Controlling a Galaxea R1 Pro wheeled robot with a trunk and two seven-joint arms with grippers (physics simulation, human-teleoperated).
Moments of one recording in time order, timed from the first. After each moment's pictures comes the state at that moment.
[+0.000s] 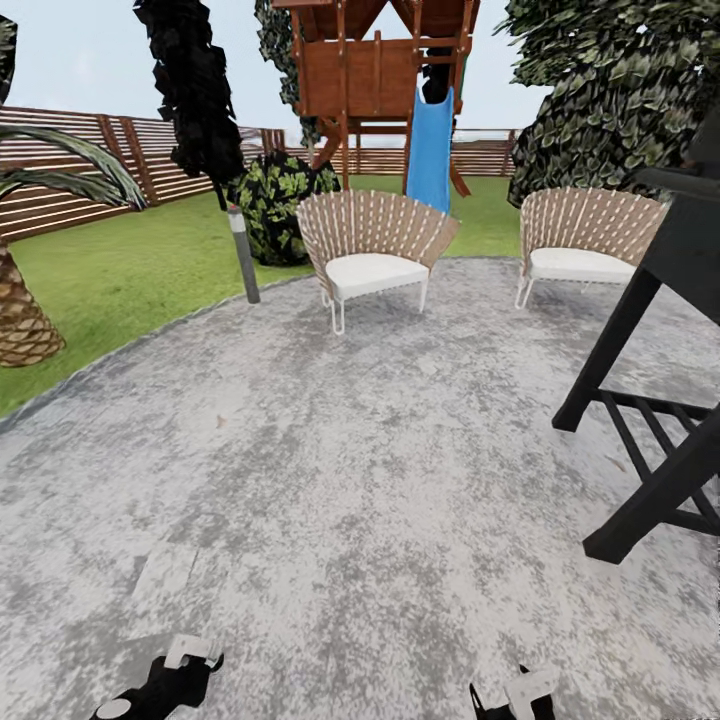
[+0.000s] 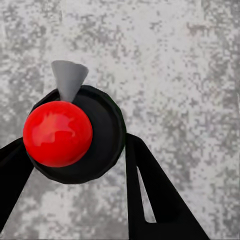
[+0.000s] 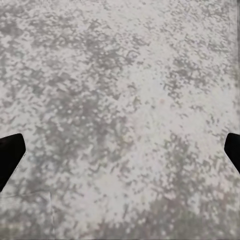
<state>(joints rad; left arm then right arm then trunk) -0.34 0.09 0.39 -0.48 -0.39 -0.07 -0.37 -0.13 -0.05 0.01 -0.60 0.24 -0.38 -0.01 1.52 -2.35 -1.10</state>
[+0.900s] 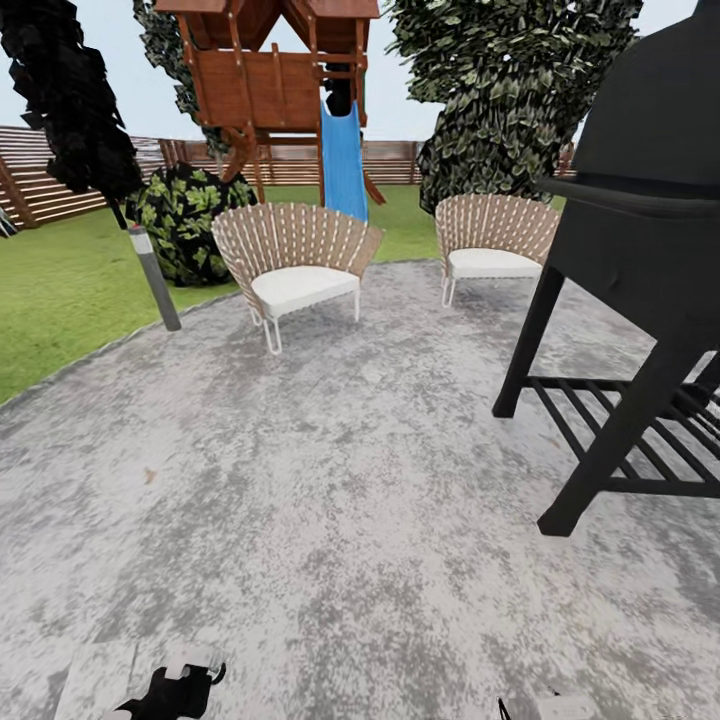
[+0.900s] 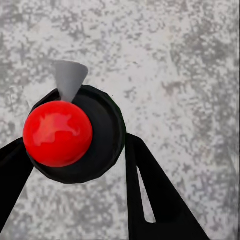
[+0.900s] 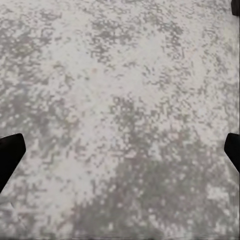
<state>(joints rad) -0.34 0.09 0.40 -0.44 -0.40 -0.09 -0.37 -0.13 -0.05 -0.16 -0.53 0.23 -0.38 -0.01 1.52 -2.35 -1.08</state>
